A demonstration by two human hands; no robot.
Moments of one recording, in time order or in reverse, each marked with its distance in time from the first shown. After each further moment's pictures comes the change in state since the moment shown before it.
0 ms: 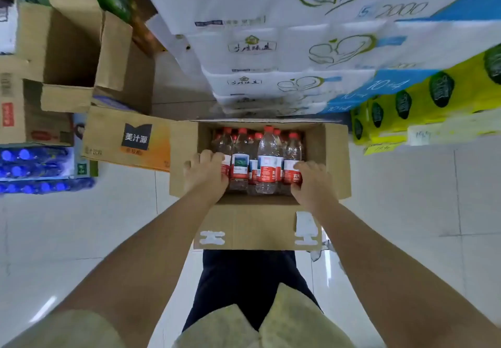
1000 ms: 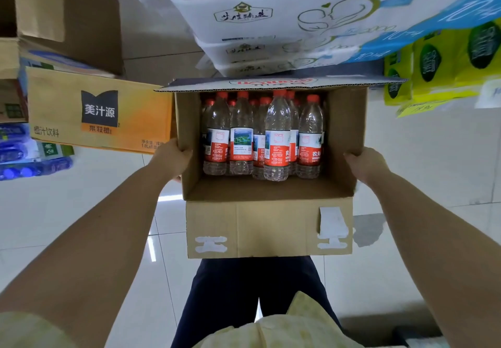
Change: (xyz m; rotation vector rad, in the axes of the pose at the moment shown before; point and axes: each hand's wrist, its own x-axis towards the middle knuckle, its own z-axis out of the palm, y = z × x) left_hand 0.100 -0.077 0.095 -0.601 -0.468 -0.501; right_hand 0.091 0.111 0.088 0.364 -0.191 0.636
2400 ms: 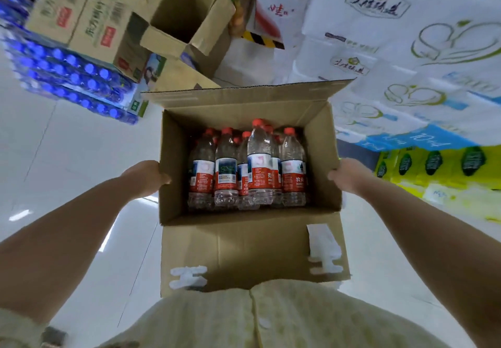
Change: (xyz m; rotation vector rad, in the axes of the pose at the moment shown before) left_hand -0.253 -0.200 -0.098 -0.078 0.129 -0.095; right_hand -0.246 -0.131 -0.089 -0.677 -0.090 -0.493
